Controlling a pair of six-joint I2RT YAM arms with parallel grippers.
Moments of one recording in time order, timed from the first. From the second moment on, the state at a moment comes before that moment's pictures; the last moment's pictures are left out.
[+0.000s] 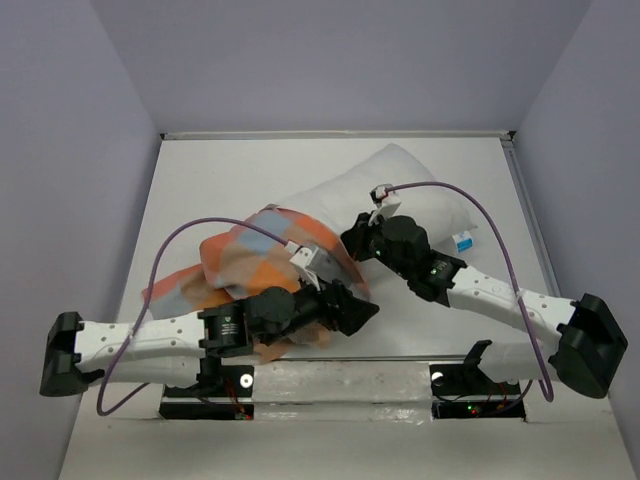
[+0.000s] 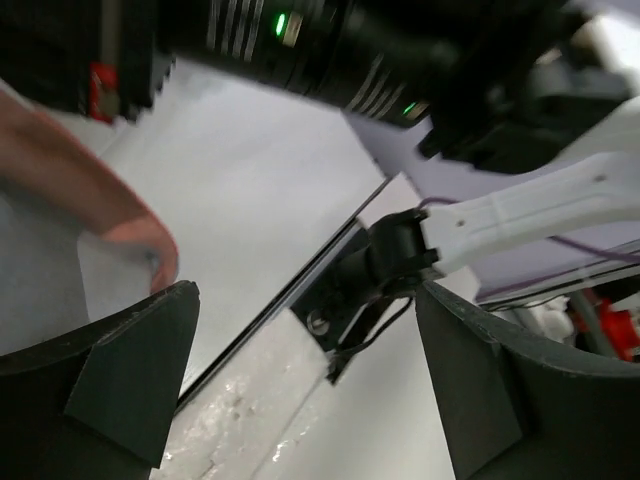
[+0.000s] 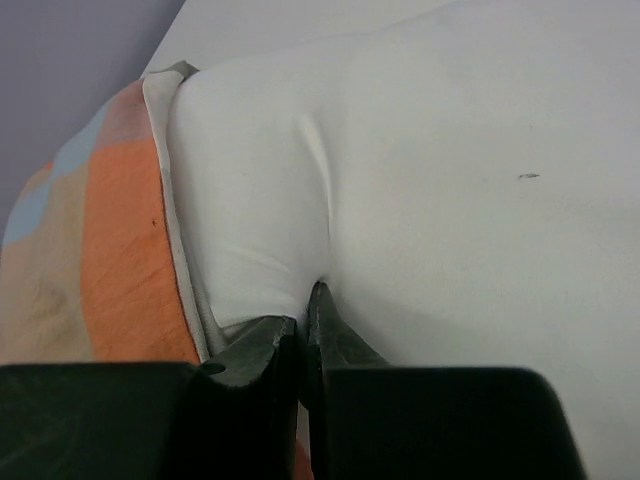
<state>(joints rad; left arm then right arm) -1.39 0.98 0.64 0.14 -0.35 -0.77 0.86 1.24 0.83 0.17 0.22 0.50</state>
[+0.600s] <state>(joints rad) -0.80 0.89 0.97 -0.41 -0.52 -0.66 0.58 1.11 0.90 -0.17 0.10 0.40</state>
